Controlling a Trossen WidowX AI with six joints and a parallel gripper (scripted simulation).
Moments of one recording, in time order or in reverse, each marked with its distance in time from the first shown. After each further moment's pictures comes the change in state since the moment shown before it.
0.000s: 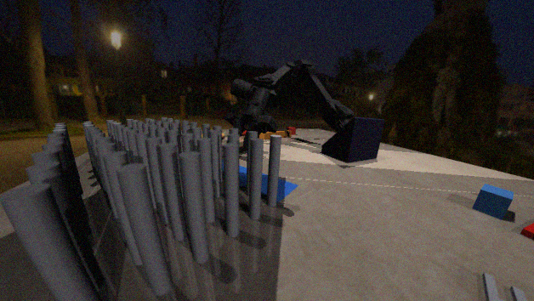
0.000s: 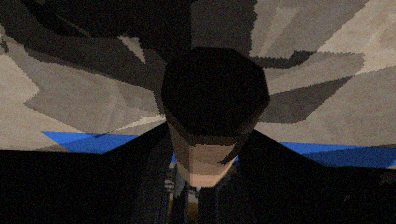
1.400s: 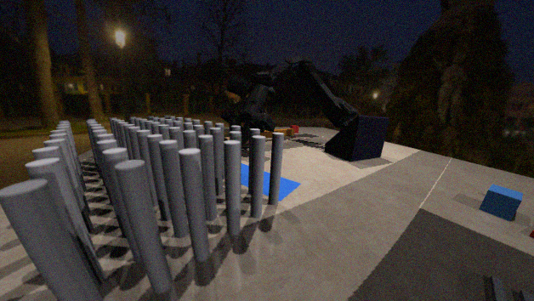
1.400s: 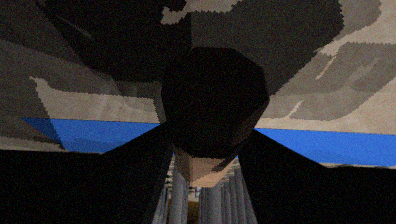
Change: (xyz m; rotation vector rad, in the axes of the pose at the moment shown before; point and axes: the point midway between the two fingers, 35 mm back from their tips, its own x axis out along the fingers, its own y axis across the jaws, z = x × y) arm 0.015 0.000 -0.023 0.001 0.001 0.000
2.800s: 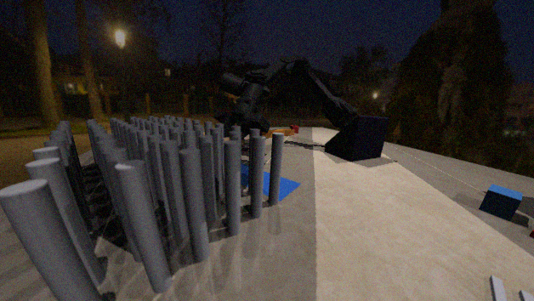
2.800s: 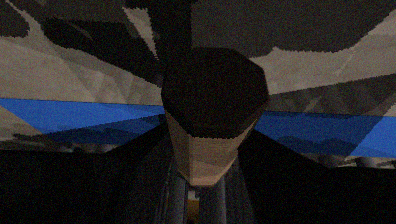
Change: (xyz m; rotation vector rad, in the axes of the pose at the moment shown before) arm 0.015 0.000 -0.024 0.001 0.001 0.001
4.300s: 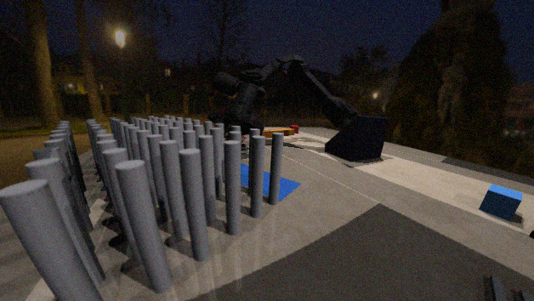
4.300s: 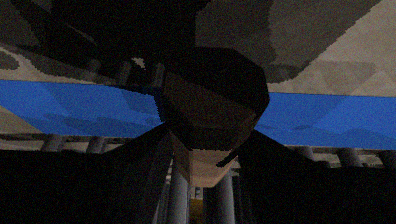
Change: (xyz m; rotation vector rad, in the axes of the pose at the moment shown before) arm 0.015 0.002 -0.019 0.009 0.005 0.011
